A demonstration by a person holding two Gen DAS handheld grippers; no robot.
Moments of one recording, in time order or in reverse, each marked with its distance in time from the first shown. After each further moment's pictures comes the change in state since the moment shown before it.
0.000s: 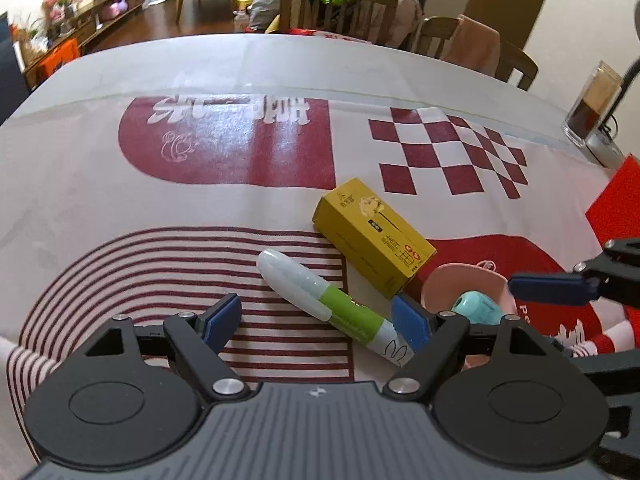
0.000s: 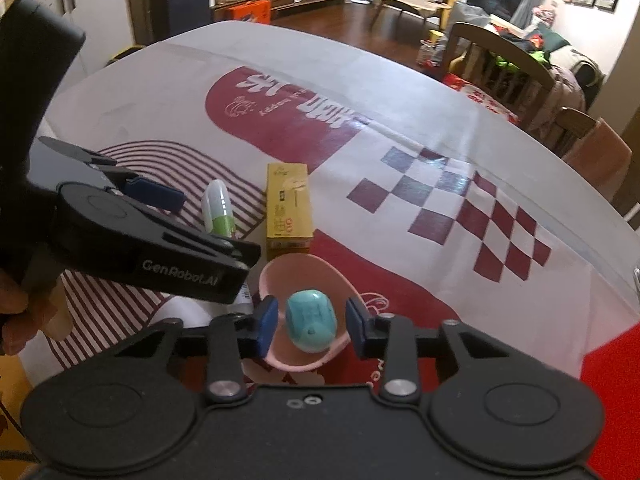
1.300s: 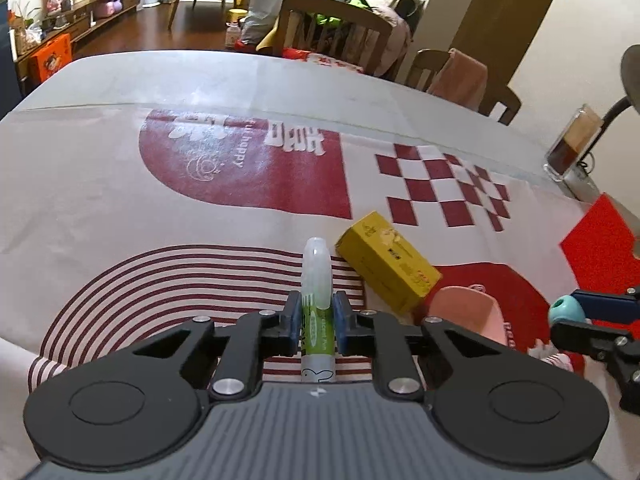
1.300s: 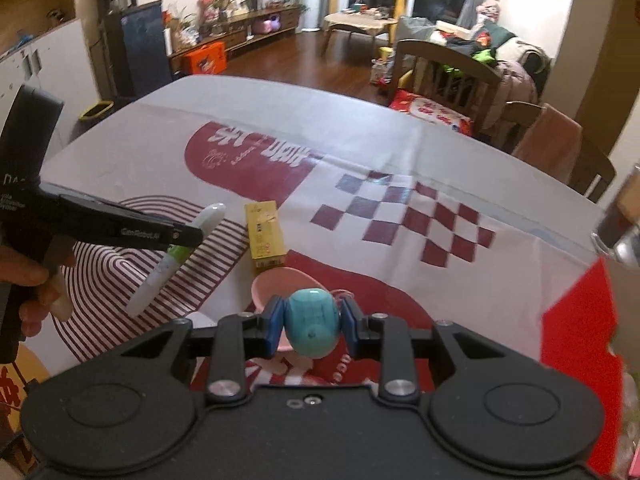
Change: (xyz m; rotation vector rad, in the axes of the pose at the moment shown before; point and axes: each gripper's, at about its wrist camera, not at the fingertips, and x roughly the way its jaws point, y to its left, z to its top) left arm -0.028 0.039 0.005 -0.042 -0.057 -0.115; right arm -0.072 -0.010 -0.016 0.174 -0.110 -0.068
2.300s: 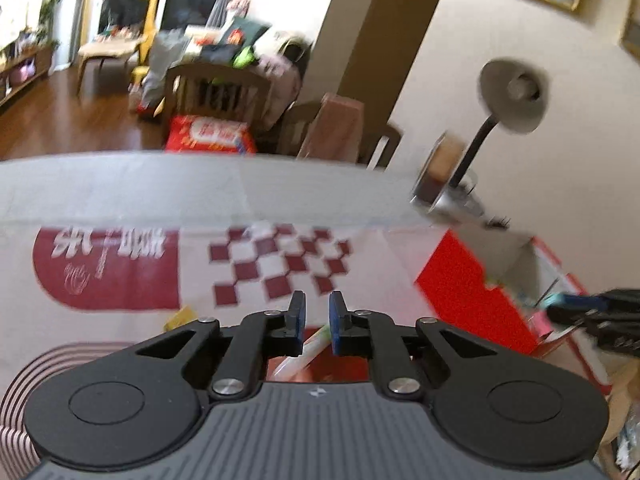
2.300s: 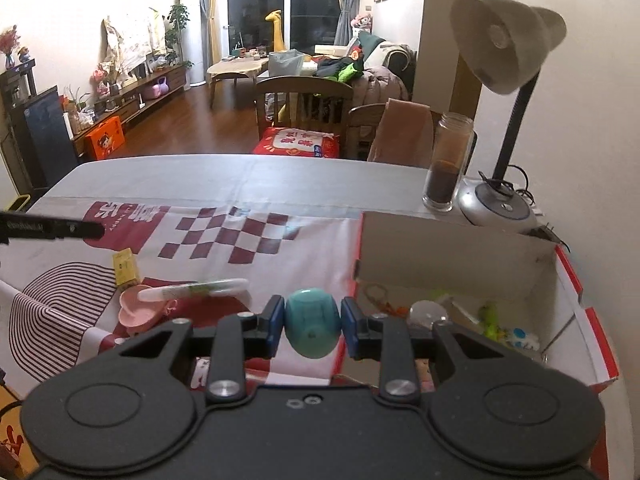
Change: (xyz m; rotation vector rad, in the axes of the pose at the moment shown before) left arm -0.059 -0.112 0.034 0.170 -0.115 -0.210; right arm -0.117 -0.136 -0.058 0.268 -0.128 -0.205
